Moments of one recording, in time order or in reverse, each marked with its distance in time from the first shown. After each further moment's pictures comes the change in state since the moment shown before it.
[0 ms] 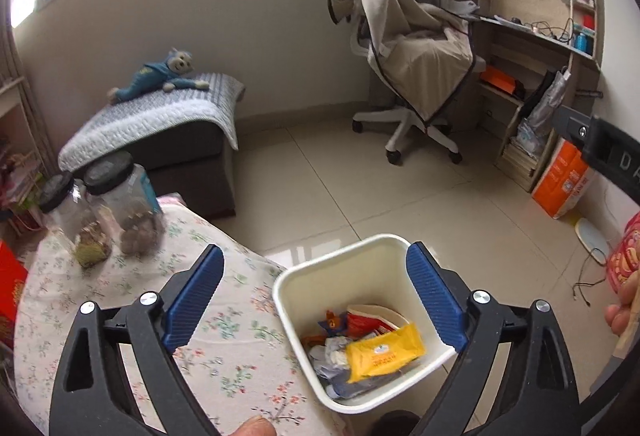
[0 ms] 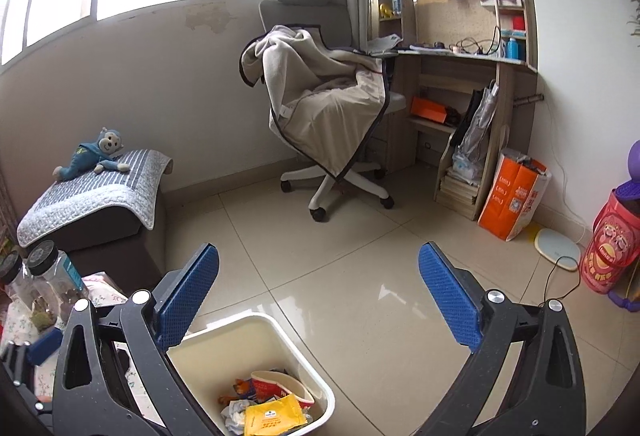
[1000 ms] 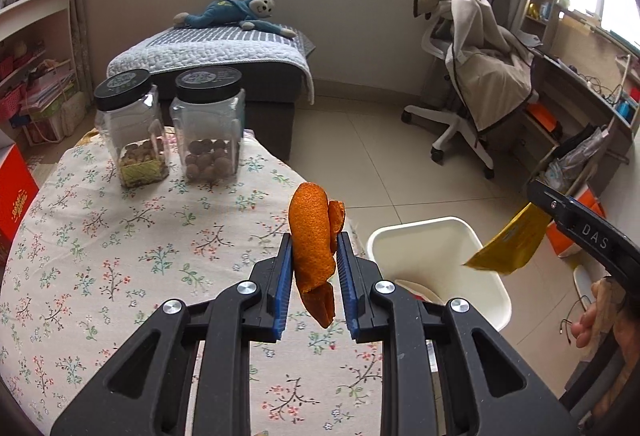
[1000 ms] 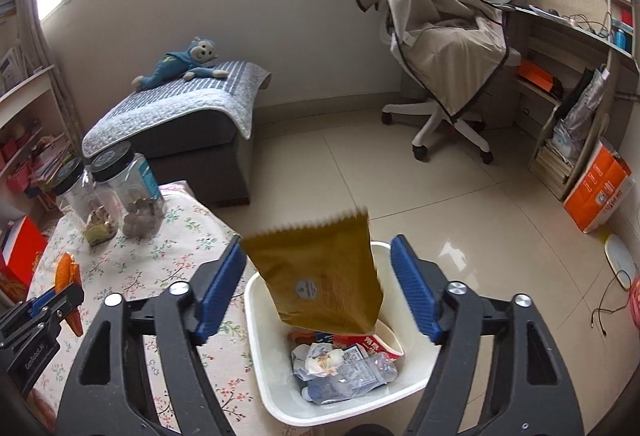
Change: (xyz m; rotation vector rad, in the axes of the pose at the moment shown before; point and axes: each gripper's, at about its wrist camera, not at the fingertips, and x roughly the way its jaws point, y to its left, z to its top) left arm 0.004 0.129 -0.054 -0.256 0.144 -0.021; right arm 0.041 0.079 -0.037 -0.124 0.294 0.284
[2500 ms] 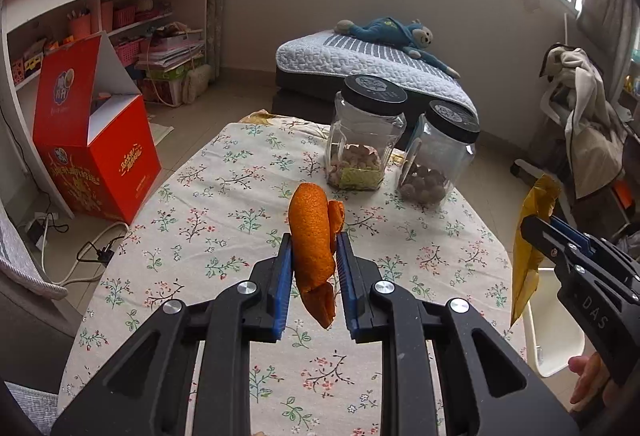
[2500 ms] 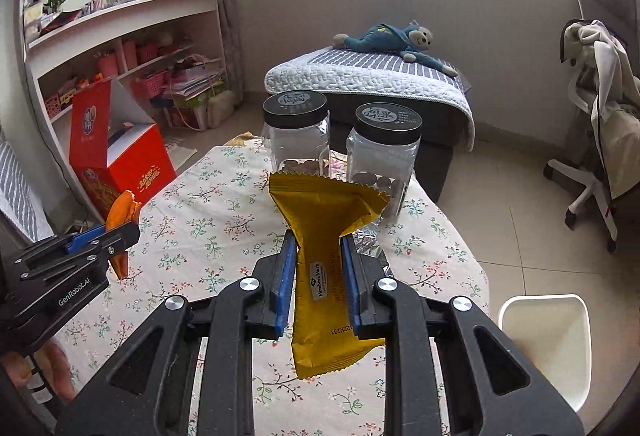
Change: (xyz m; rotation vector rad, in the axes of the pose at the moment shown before) left arm -0.079 0.222 -0.020 -0.247 -0.063 0.302; right arm -0.033 0.269 -0.047 -0.399 0.035 0.448
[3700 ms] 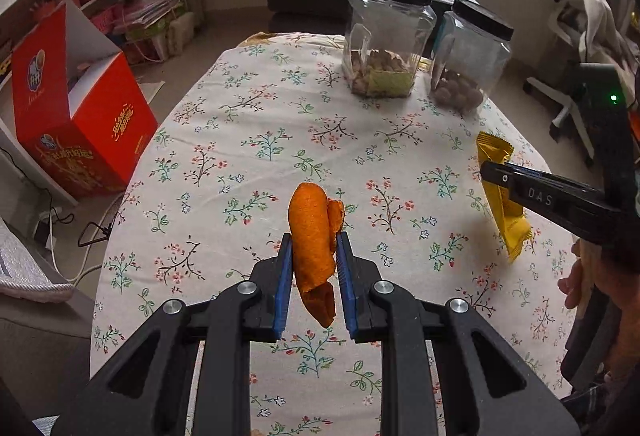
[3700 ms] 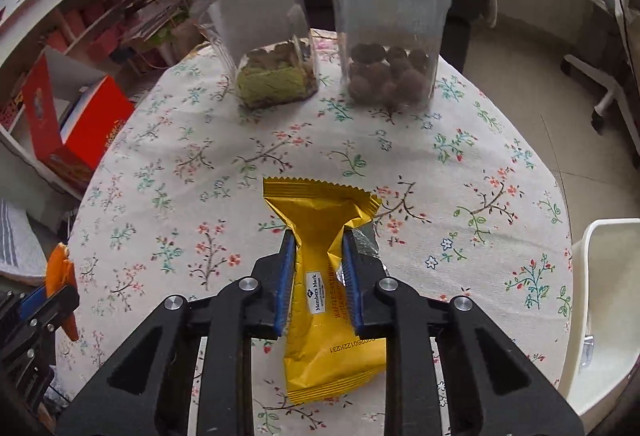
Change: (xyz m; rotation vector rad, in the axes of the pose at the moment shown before) left arm 0.056 0.039 -0.031 0.121 0.256 0.035; right arm 0.114 0.023 -0.029 0.147 0.321 0.032
